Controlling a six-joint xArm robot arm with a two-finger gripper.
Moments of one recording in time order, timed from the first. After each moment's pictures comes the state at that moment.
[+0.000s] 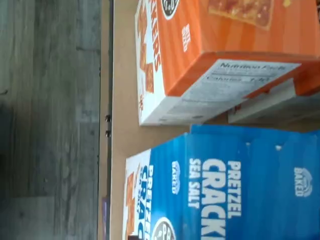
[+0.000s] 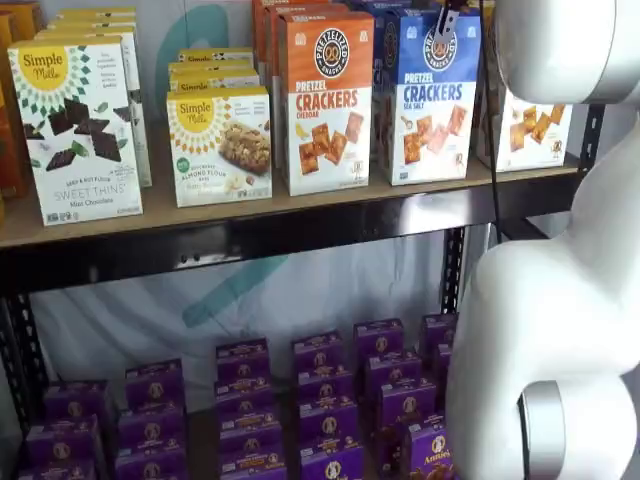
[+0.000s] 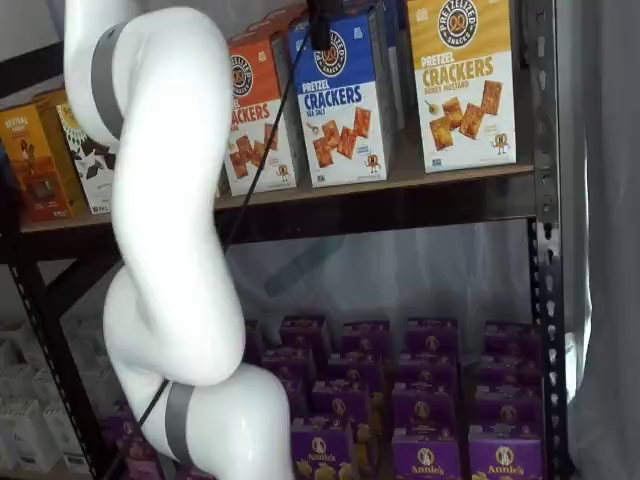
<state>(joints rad) -0.24 -0.13 -1.82 0.23 1.75 -1.73</state>
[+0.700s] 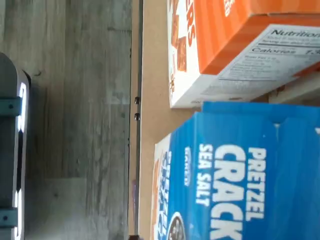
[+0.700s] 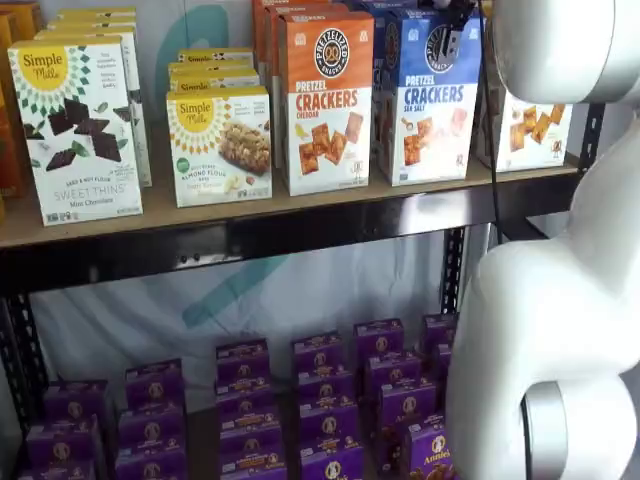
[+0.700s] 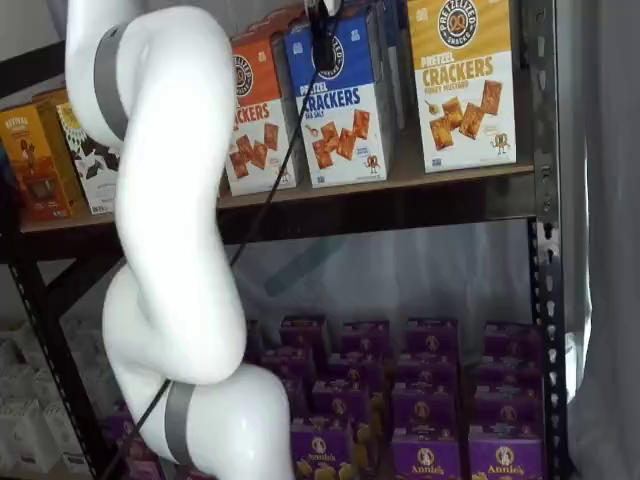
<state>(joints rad) -0.20 -0.12 -1.78 0.15 1.79 -1.72</state>
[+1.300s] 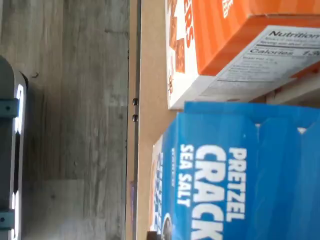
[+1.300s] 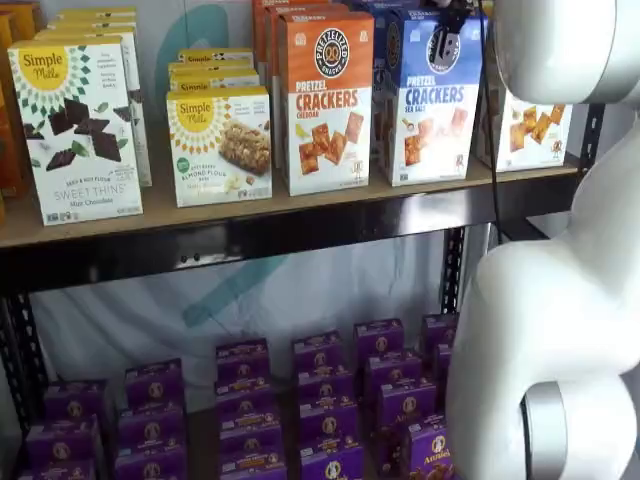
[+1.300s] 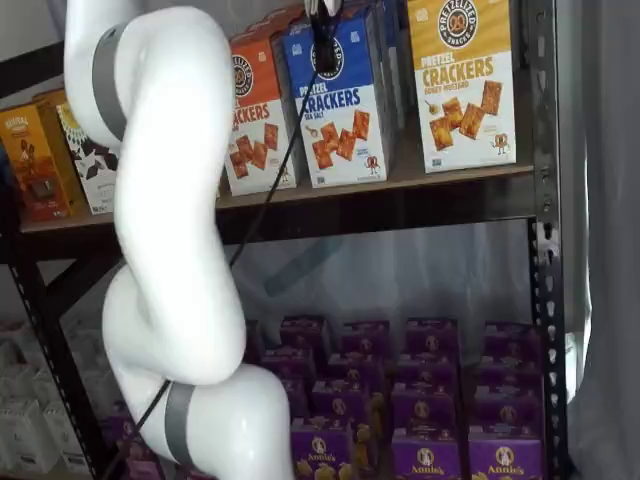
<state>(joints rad) -0.21 -0.12 -1.78 0.16 1.78 -1.72</state>
